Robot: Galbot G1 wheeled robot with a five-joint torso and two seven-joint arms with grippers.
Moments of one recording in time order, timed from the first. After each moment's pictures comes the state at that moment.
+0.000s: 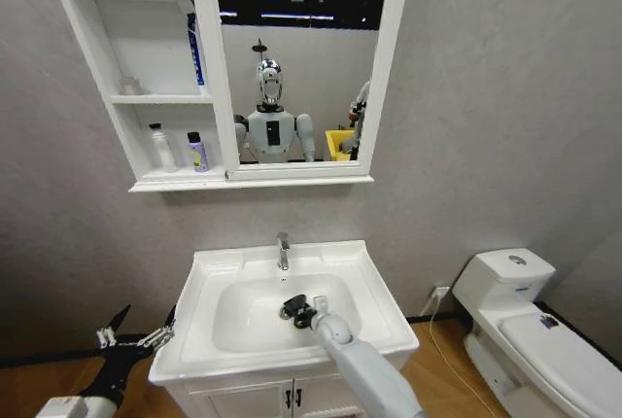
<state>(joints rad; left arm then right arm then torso) 1.71 -1.37 -0.96 -2.31 -0.29 0.13 0.13 -0.69 1.33 -0.04 1.26 0.52 -0.30 0.12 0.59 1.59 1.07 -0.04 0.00</state>
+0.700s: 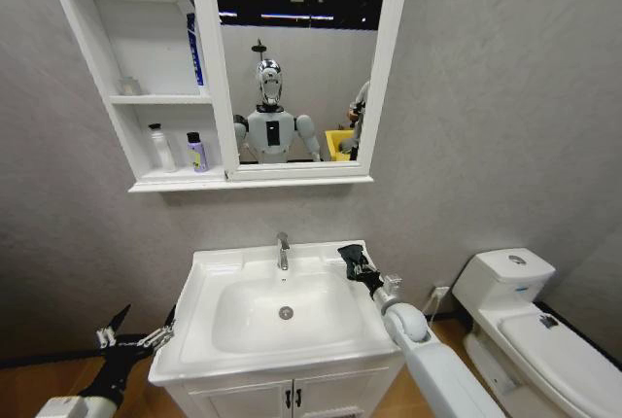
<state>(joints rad) 1.71 -1.37 -0.96 -2.31 -0.29 0.13 0.13 -0.79 1.19 0.26 1.42 0.52 -0.12 0.03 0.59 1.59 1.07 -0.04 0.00</state>
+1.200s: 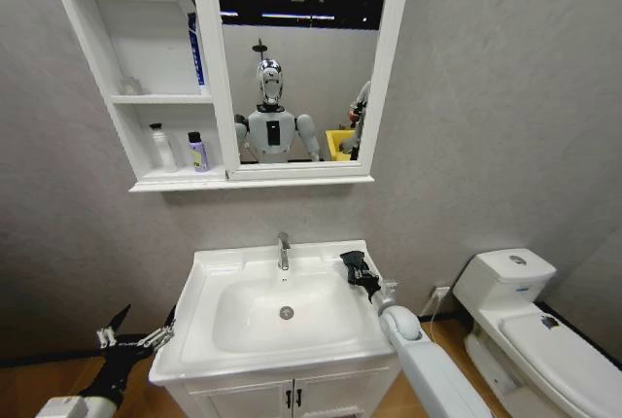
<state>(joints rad) 1.71 -1.37 -0.96 -2.31 -0.29 0.13 0.13 -0.77 1.20 0.26 1.23 0.48 -0.01 -0.07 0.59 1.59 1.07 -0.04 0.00</state>
